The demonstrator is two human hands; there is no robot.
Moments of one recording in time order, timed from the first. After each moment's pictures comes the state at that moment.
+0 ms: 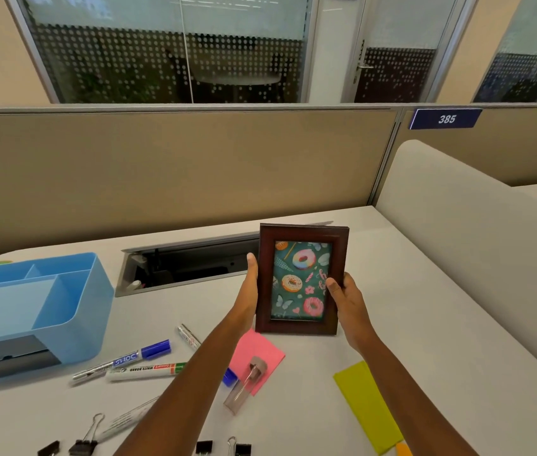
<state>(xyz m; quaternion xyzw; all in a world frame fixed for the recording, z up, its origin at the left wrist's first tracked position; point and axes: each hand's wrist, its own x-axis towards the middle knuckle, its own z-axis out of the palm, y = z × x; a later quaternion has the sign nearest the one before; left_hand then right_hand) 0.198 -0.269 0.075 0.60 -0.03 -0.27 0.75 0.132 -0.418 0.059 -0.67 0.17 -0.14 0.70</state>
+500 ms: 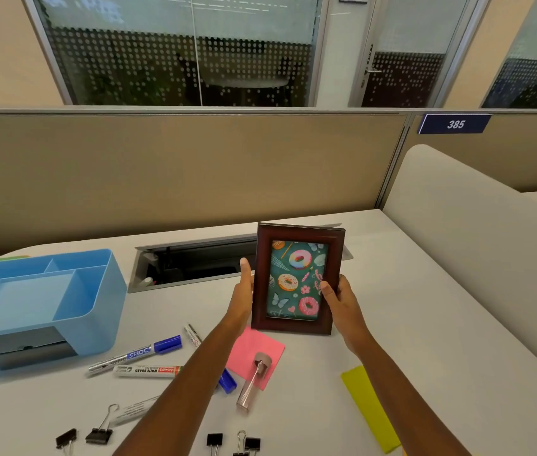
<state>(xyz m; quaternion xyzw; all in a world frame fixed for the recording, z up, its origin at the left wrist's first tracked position) 0.191 -0.245 0.077 0.67 -0.01 -0.21 0.71 0.136 -0.400 0.057 -0.70 0.17 -0.11 0.68</state>
